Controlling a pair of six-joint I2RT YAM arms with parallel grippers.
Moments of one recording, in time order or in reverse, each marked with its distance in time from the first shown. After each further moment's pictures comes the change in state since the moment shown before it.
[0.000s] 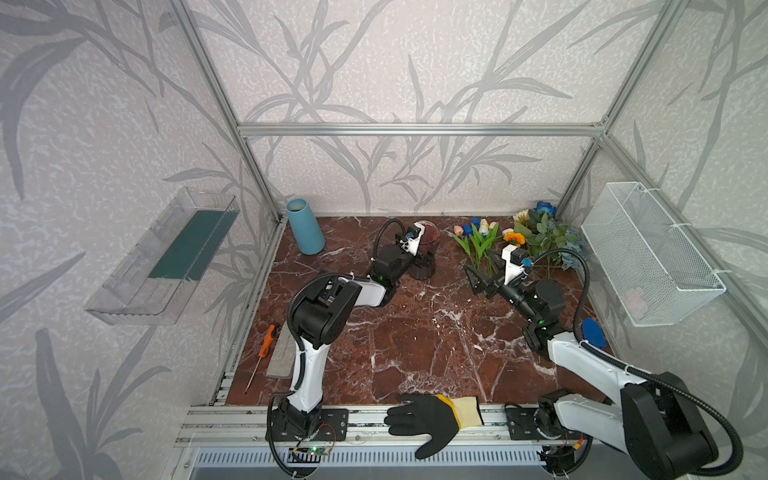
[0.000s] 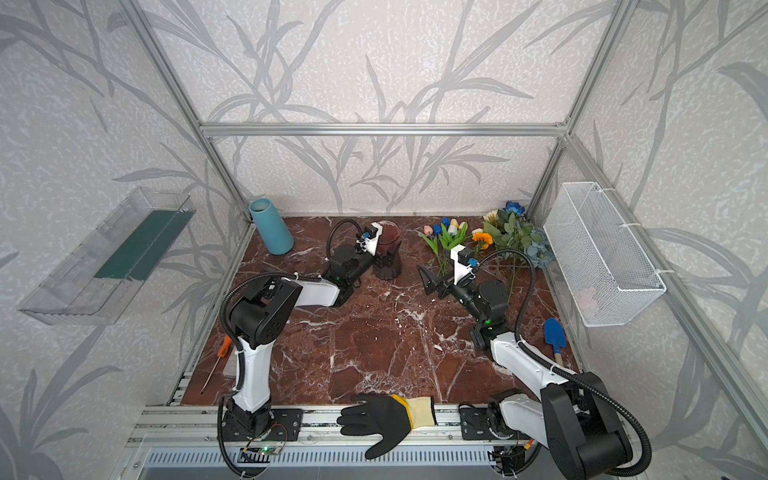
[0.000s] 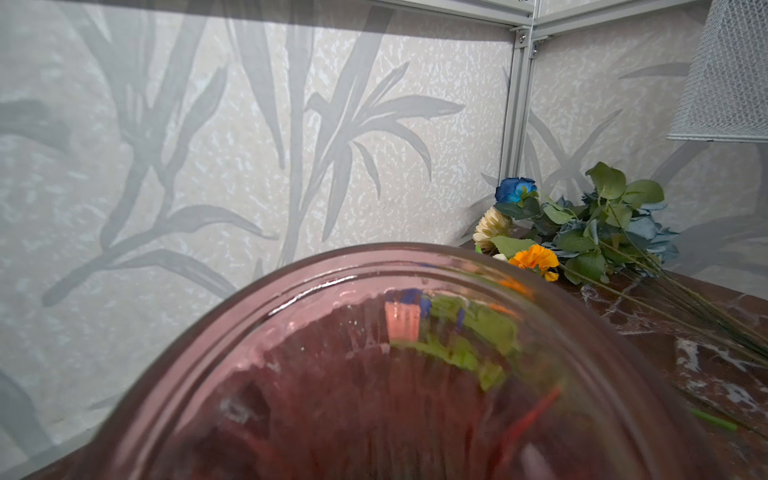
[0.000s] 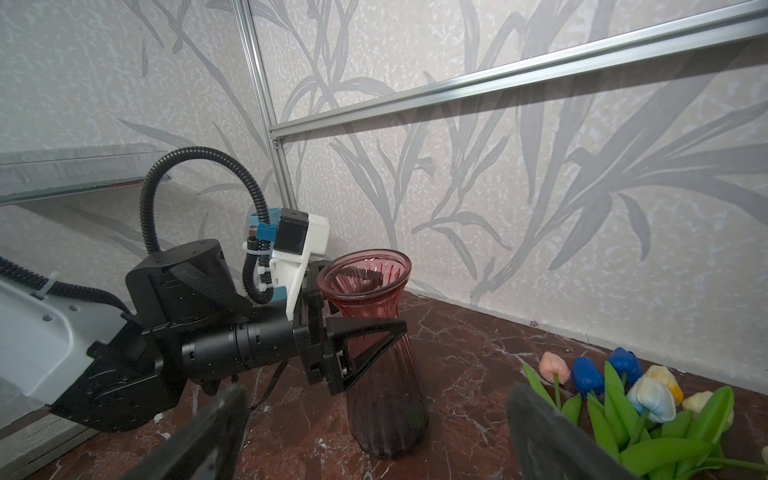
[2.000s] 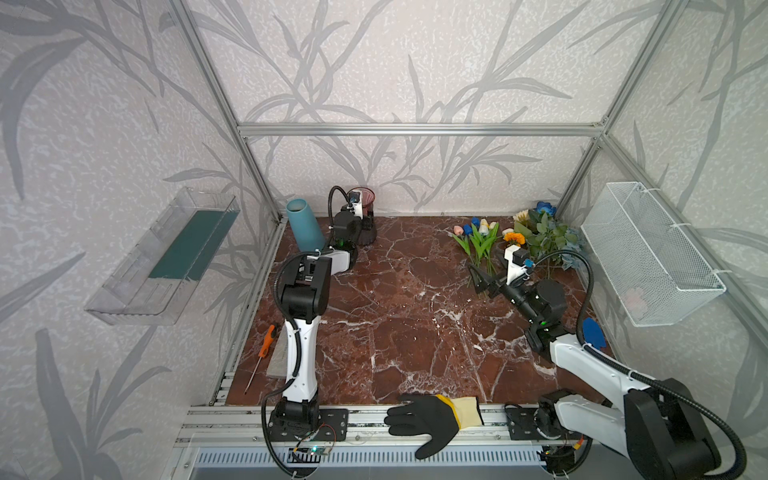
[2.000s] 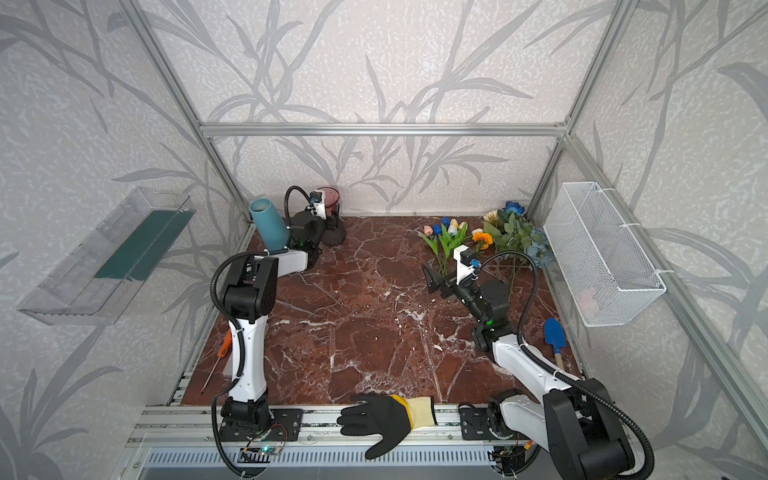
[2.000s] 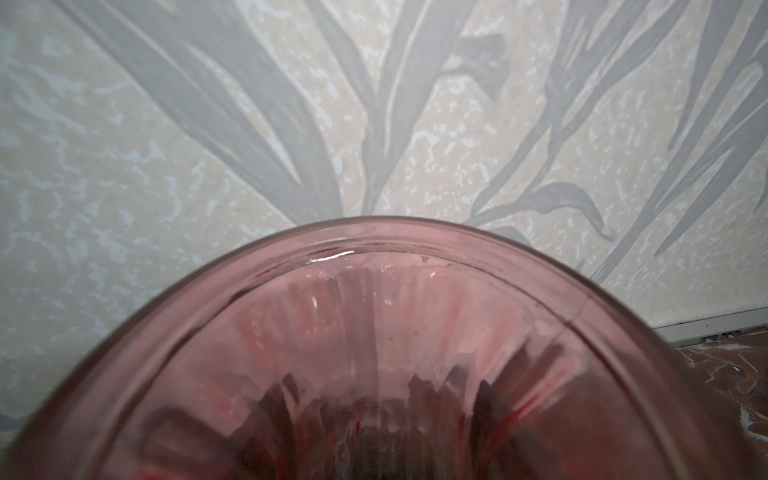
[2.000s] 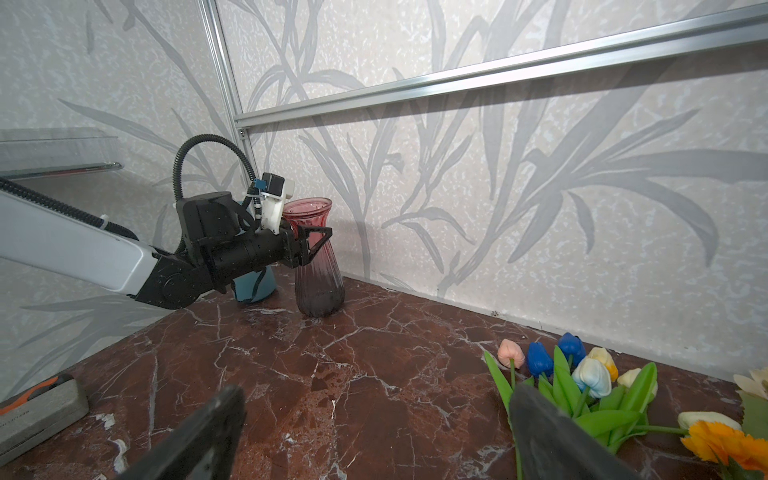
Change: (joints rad) left arm 0.393 0.199 0.377 -0.224 -0.103 -0.026; right arm -0.020 -0.036 -0.009 -0.050 0.067 -0.043
